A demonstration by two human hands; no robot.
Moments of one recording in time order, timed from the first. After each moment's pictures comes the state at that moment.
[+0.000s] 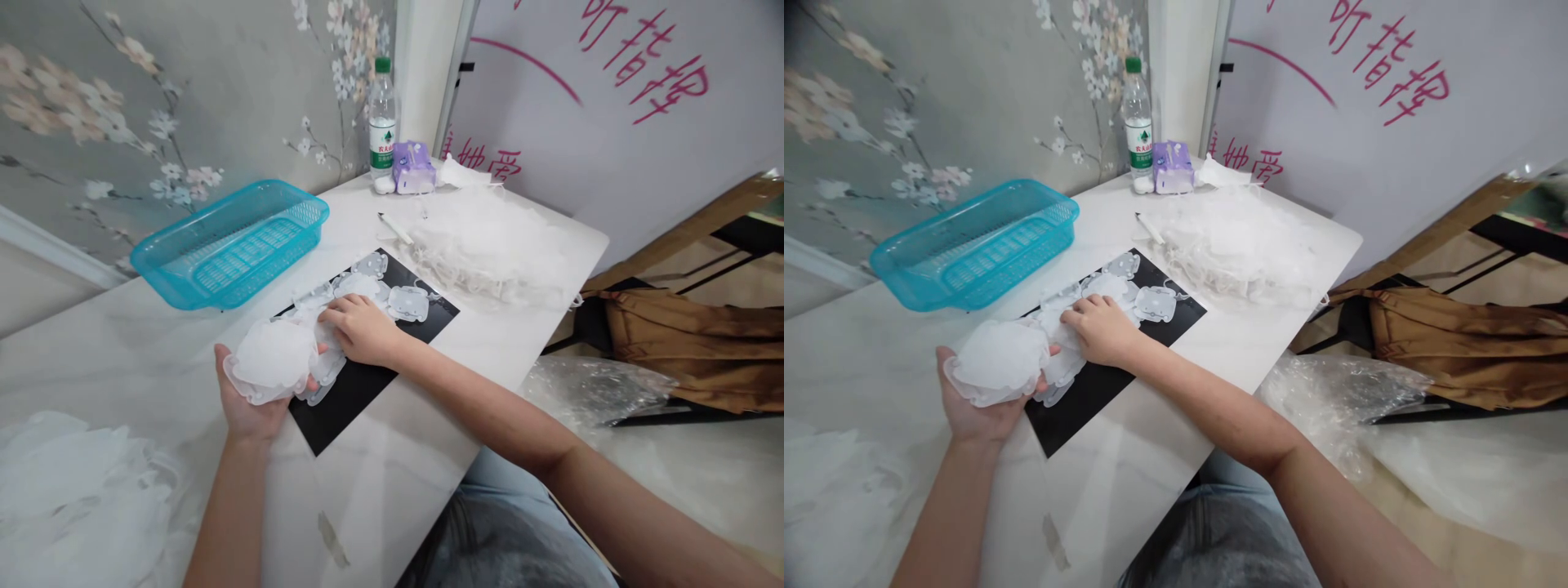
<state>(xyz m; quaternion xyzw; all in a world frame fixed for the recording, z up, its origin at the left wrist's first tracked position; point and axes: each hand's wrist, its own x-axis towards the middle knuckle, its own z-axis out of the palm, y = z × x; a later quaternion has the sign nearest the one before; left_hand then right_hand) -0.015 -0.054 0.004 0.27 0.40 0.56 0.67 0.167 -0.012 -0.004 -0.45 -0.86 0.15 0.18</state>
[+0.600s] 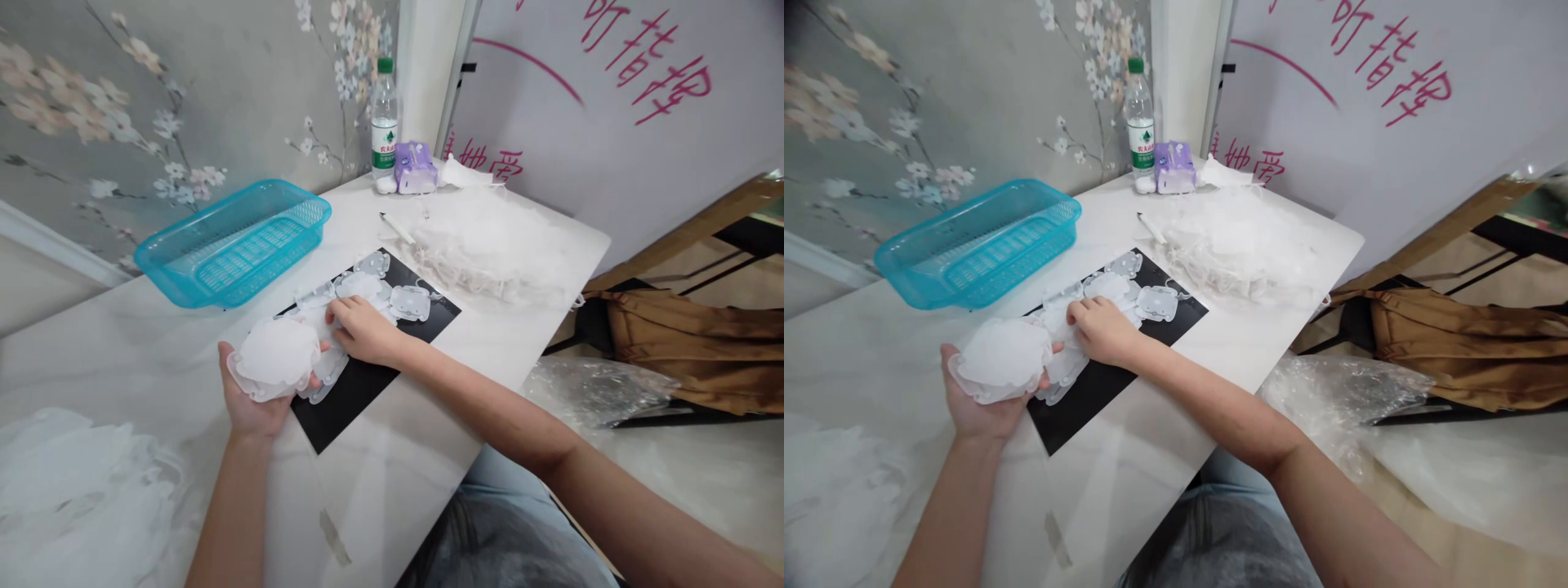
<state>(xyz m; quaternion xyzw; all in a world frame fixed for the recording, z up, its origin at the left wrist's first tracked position) -0.016 -0.054 0.002 0.30 0.39 0.55 0.67 0.163 -0.009 -0.011 -0.46 -0.84 0.21 0.20</state>
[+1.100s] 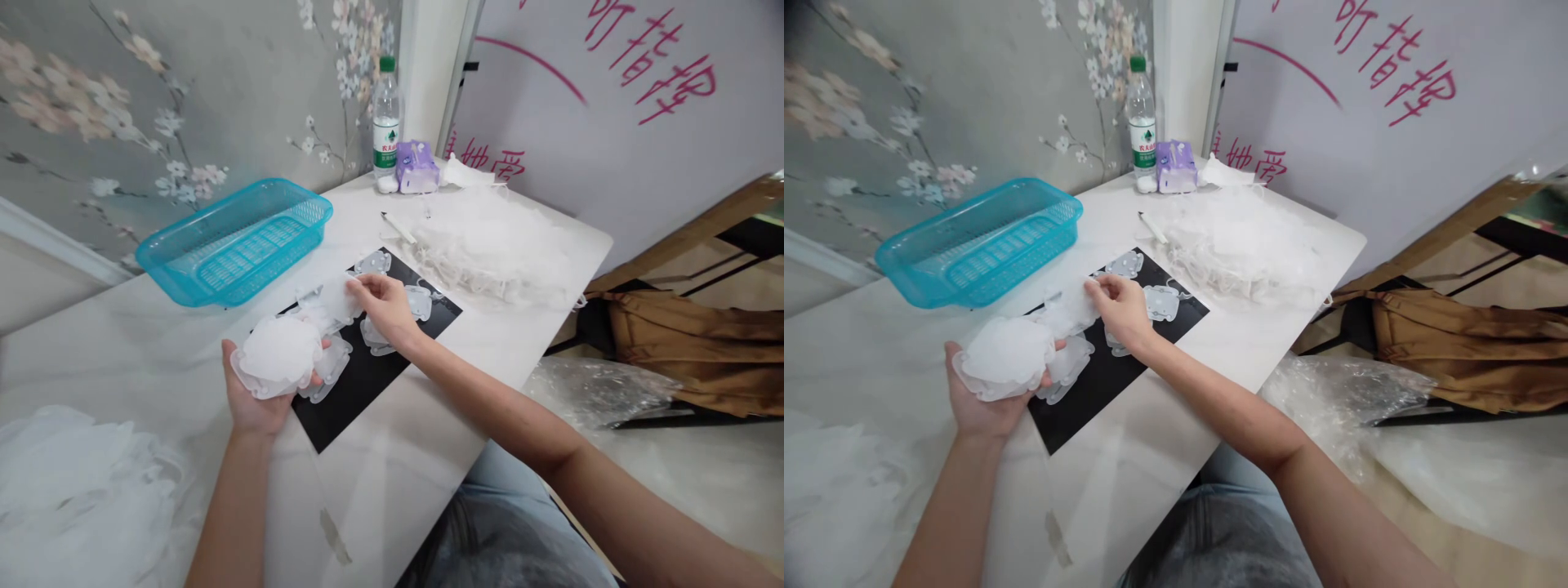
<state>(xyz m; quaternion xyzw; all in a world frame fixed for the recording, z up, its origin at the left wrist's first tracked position) -0.015 -0.054 0.000 0.31 0.40 0.55 0.66 0.171 -0.005 -0.002 -0.51 -0.49 0.44 0.55</state>
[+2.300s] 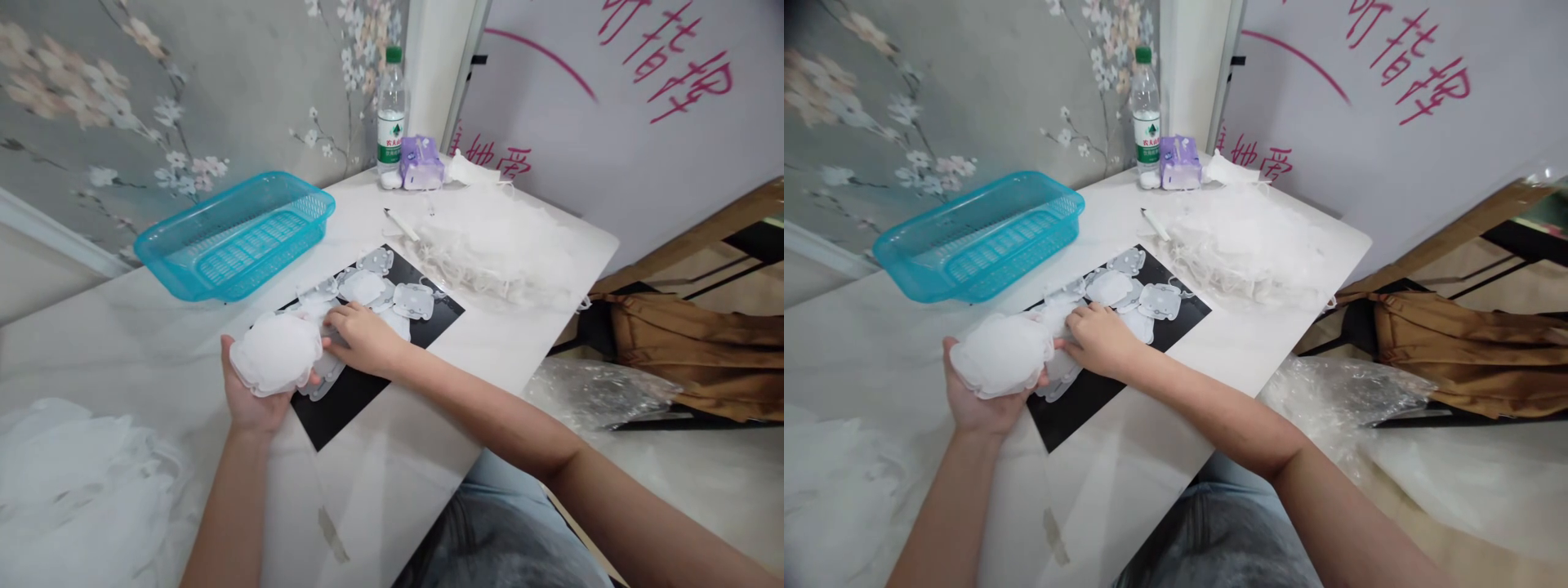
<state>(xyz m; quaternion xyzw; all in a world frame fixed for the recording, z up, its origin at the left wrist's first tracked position) -0.016 -0.052 0.000 0.24 0.40 0.56 0.68 0.155 -0.024 -0.002 -0.46 -0.85 0.19 0.15</state>
